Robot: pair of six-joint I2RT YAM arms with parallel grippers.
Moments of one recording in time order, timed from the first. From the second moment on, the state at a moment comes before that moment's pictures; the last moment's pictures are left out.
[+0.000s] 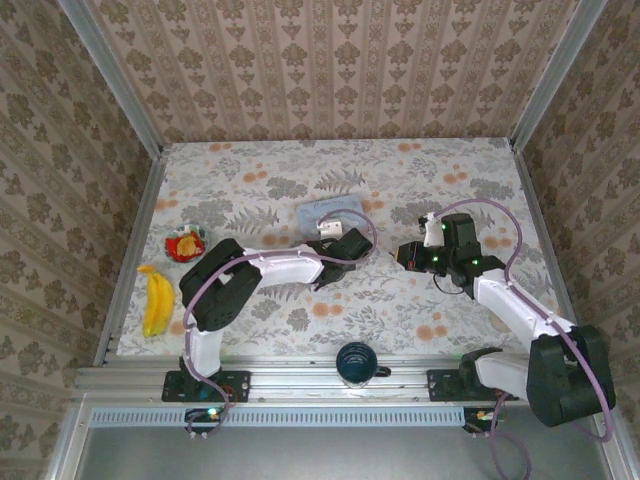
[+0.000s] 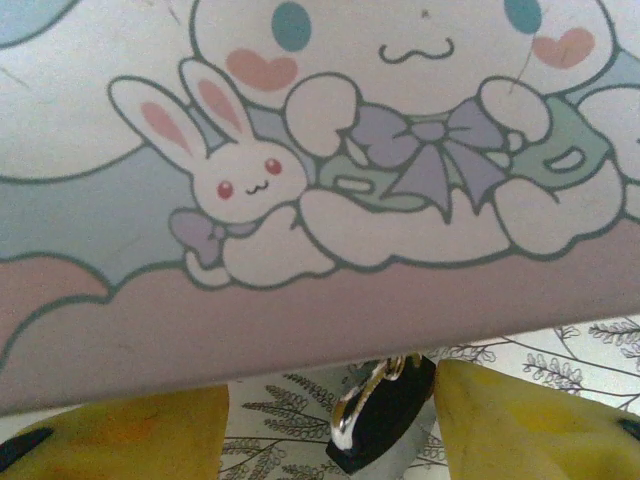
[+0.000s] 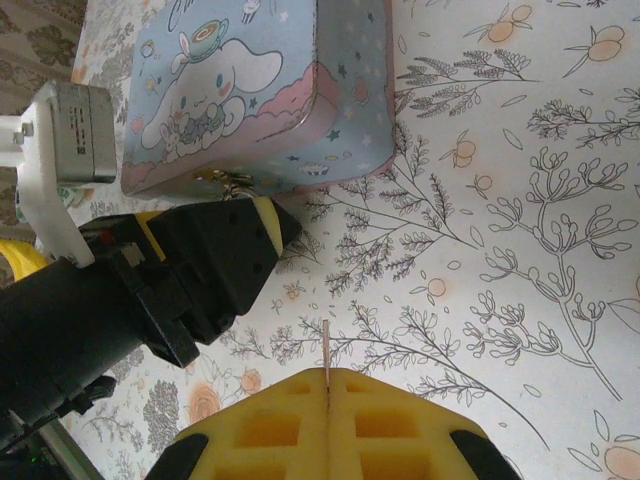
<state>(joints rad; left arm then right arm) -1.00 1.95 1.20 -0.33 -0.52 -0.92 0.18 1.17 0.61 -0.20 -0.50 0.44</state>
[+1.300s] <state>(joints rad) -0.96 2.06 1.27 -0.22 -0.54 -0.71 0.17 1.18 0.58 -0.13 -0.45 0.49</state>
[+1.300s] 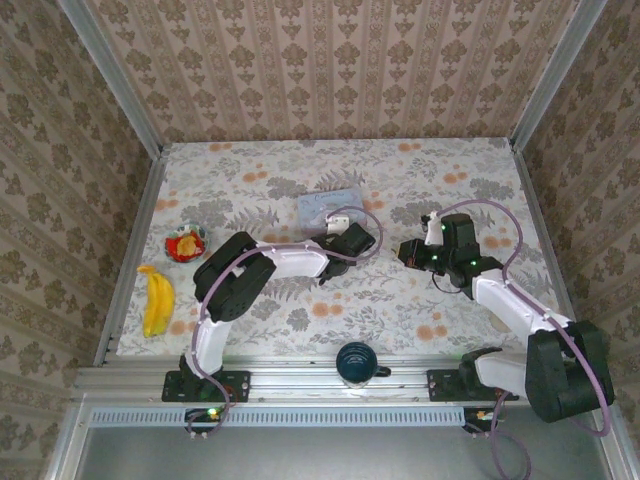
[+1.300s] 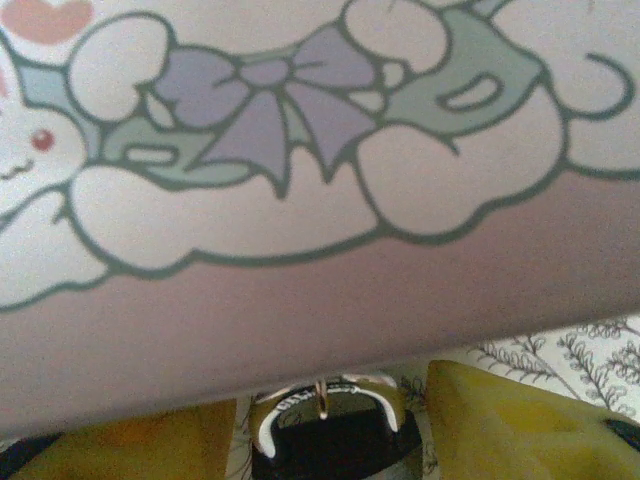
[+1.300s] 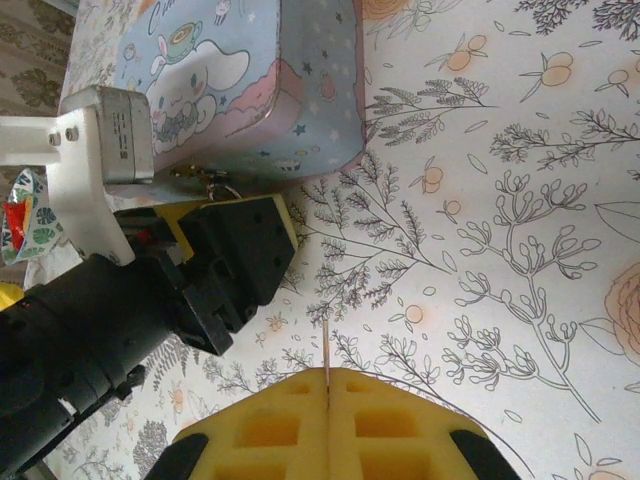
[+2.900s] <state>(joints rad) -0.91 1.94 1.14 -0.09 -0.18 -0.99 0.27 1.13 0.38 0.10 -0.39 0.57</state>
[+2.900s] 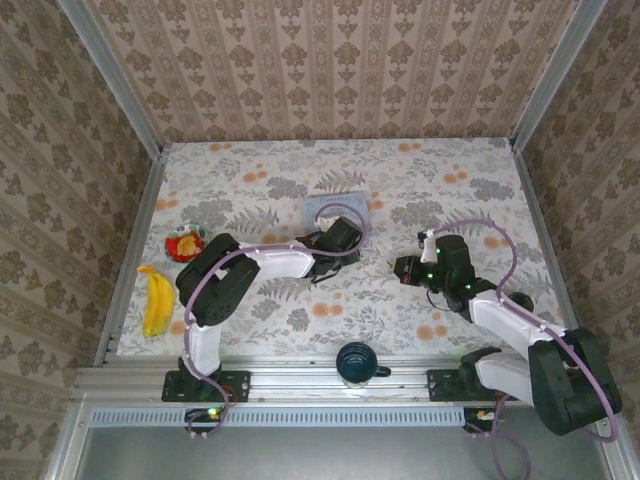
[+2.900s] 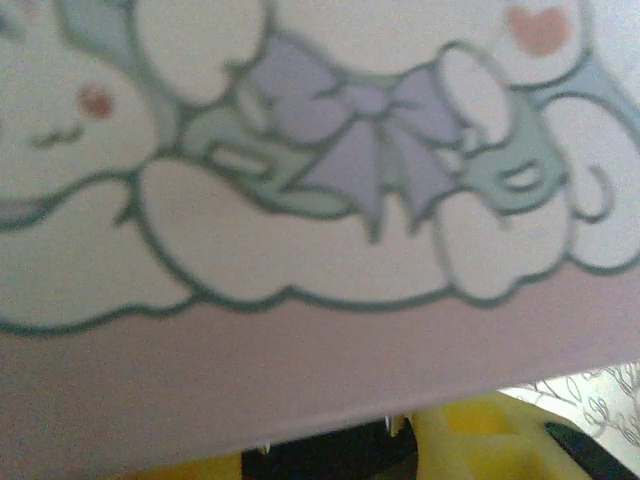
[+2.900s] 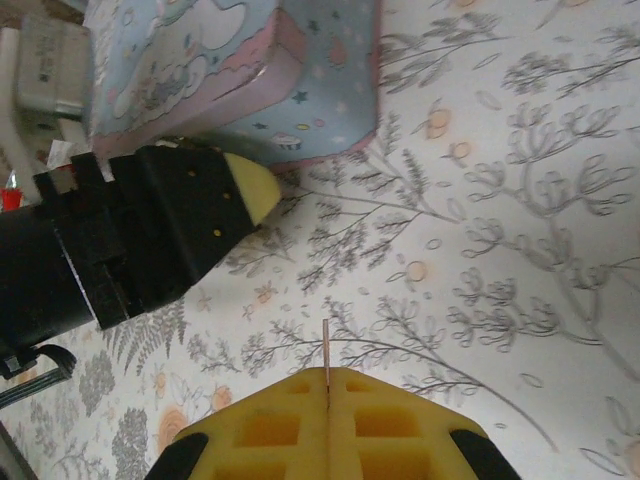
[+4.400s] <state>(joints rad) -0.89 1.92 1.01 0.27 0.04 -1.38 0.49 1.45 0.31 0.64 -0.14 0.61</state>
